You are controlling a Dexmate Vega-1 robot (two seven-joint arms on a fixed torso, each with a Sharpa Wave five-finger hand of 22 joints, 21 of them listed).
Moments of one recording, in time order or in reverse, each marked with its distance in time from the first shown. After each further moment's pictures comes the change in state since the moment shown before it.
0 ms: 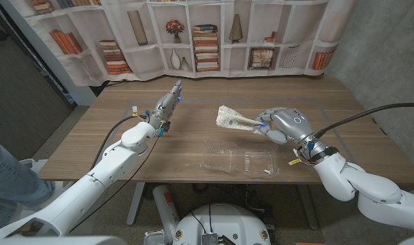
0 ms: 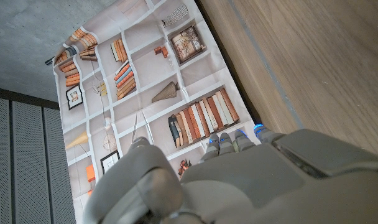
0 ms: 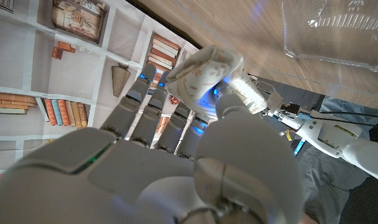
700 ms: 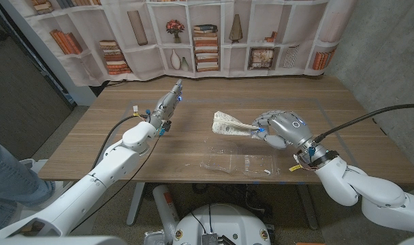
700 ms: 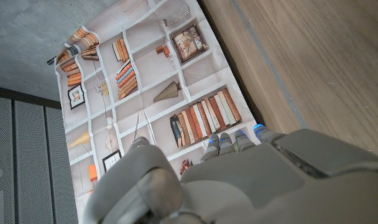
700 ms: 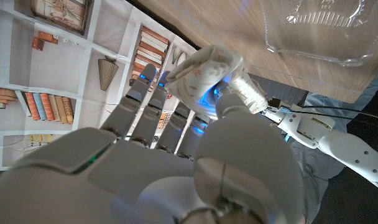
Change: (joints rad) left arm -0.002 -0.007 0.001 -0.011 0.006 0.002 0.006; left_hand 0.000 0.000 -0.002 0.002 0.000 0.000 0.000 0.000 0.000 0.000 0.000 0.000 0.000 0.000 0.000 0.000 0.000 0.000 0.000 0.000 0.000; right arm -0.022 -0.038 -0.011 -0.023 -0.022 0.023 -0.034; right_hand 0.000 0.000 0.000 0.000 0.000 0.000 0.000 0.000 0.001 0.000 0.000 -0.008 0.000 0.000 0.000 0.000 0.000 0.000 0.000 -0.004 0.000
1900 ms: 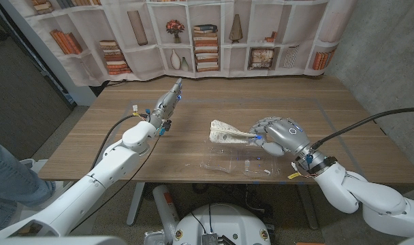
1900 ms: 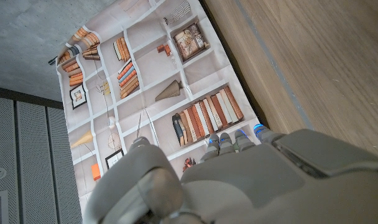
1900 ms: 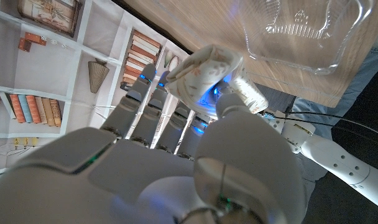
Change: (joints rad) left arm 0.019 0.007 -0.010 -0.036 0.004 0.007 0.012; left_hand 0.005 0.005 -0.006 -0.002 0.000 0.000 0.000 0.000 0.000 0.000 0.000 0.000 0.000 0.000 0.000 0.000 0.000 0.000 0.000 0.000 0.000; right arm 0.005 -0.014 -0.042 -0.014 -0.032 -0.027 -0.001; right_hand 0.000 0.000 0.000 0.000 0.000 0.004 -0.004 -0.009 -0.001 0.000 0.000 -0.008 0.000 0.000 0.000 0.000 0.000 0.000 0.000 -0.004 0.000
